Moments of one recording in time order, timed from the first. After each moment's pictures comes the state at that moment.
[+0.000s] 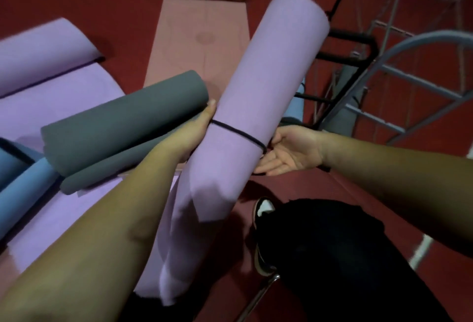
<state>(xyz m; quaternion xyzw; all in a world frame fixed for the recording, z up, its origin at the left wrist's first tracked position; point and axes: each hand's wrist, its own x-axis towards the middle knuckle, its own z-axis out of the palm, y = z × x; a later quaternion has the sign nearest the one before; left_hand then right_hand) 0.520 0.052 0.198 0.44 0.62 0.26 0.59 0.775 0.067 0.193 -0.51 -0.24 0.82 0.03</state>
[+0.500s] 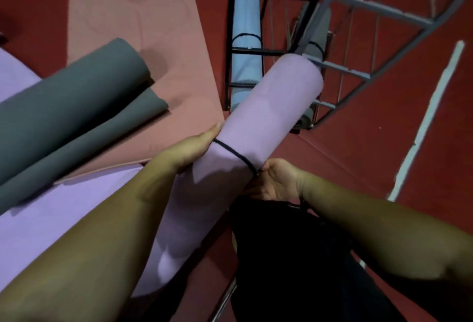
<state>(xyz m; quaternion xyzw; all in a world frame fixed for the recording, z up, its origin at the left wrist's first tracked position) 0.653 0.058 0.091 0.50 0.56 0.08 0.66 0.877 -0.021 0.034 -0.48 -0.04 0.86 0.17</state>
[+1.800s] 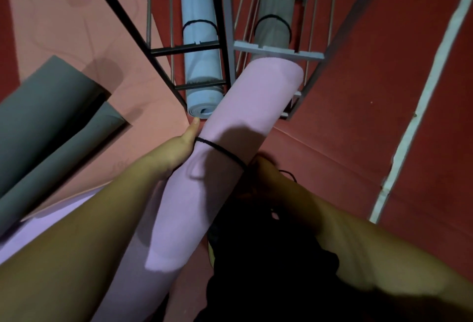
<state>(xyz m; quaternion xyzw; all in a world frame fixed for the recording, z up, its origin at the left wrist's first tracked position) 0.796 0.099 0.052 0.47 0.66 0.00 0.58 0.974 -0.008 -0.029 -0.49 0.06 0.80 0.34</state>
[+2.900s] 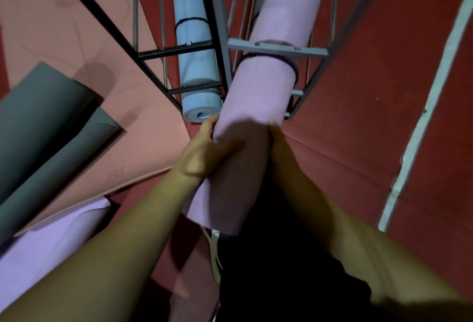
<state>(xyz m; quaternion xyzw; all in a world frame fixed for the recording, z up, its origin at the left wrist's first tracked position) 0.842 0.097 0.032 0.63 0.57 0.10 0.52 1.003 0.026 -0.037 -0.53 -0.03 0.67 0.51</state>
